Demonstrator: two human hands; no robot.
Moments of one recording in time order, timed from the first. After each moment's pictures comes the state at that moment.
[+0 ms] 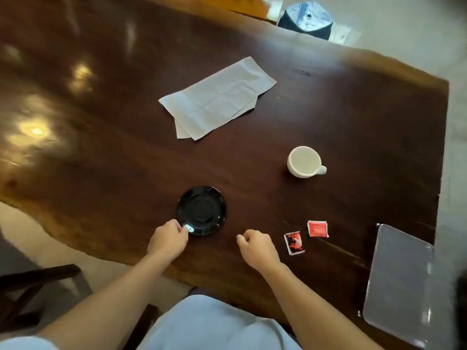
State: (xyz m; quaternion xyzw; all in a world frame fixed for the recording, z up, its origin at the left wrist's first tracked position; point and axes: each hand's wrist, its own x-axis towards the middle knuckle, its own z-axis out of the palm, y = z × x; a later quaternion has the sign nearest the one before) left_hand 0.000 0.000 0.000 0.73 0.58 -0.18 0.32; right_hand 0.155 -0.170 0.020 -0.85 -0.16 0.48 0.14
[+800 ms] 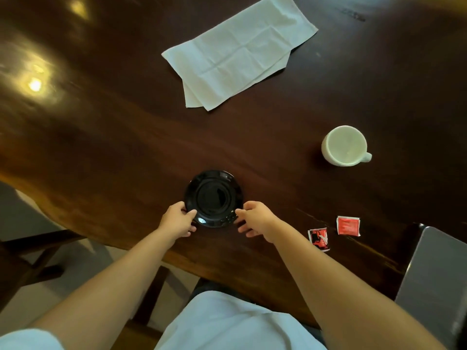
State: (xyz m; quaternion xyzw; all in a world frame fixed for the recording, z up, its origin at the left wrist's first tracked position) left_hand 0.009 0.041 -0.056 0.55 0.64 -0.19 0.50; right_hand 0.187 -0.091 -0.038 -0.73 -0.04 0.65 0.21
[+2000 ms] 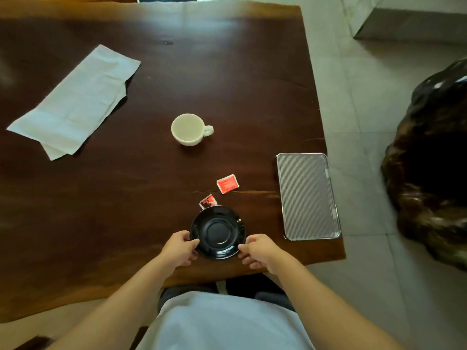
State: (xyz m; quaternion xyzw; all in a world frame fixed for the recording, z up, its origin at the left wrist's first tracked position) left_hand 0.109 -0.193 0.001 0.69 0.43 -0.32 0.49; right_hand 0.189 -0.406 0.019 -0.74 0.19 0.55 0.35
